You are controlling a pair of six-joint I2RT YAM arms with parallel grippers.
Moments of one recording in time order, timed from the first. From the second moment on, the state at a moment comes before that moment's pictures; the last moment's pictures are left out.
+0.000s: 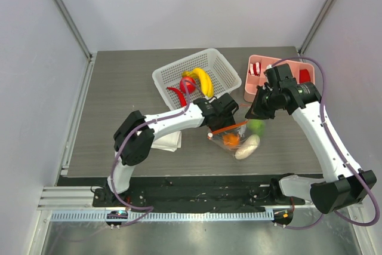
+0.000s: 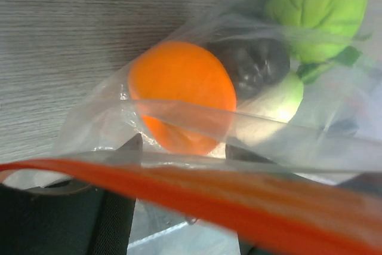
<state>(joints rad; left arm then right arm) -1.01 2.03 1.65 -0.69 0.04 -1.20 0.27 1.22 1.36 -1.17 -0.18 0.57</state>
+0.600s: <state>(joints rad) -1.01 2.05 1.64 -0.58 0.01 -1.42 0.30 1.22 1.36 -1.15 -0.18 0.58</state>
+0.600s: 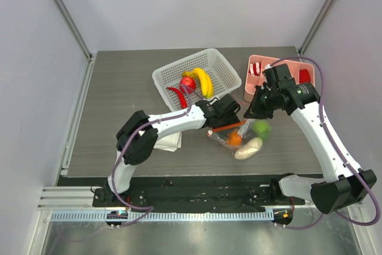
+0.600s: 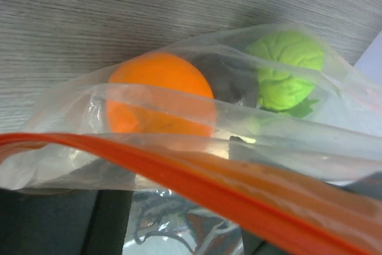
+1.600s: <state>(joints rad) -1.00 1.95 1.54 -0.37 0.04 -1.11 0.31 1.20 1.31 -1.14 -0.07 0.55</state>
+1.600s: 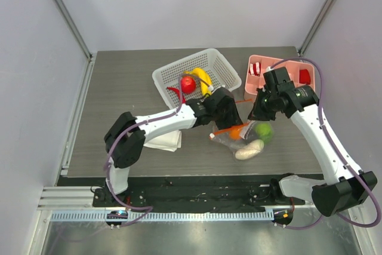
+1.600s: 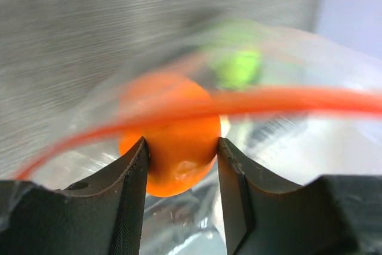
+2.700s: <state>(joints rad) -0.54 1.72 1.56 -0.19 0.45 -0.74 0.22 1.26 1.32 -1.14 -0.14 0.47</state>
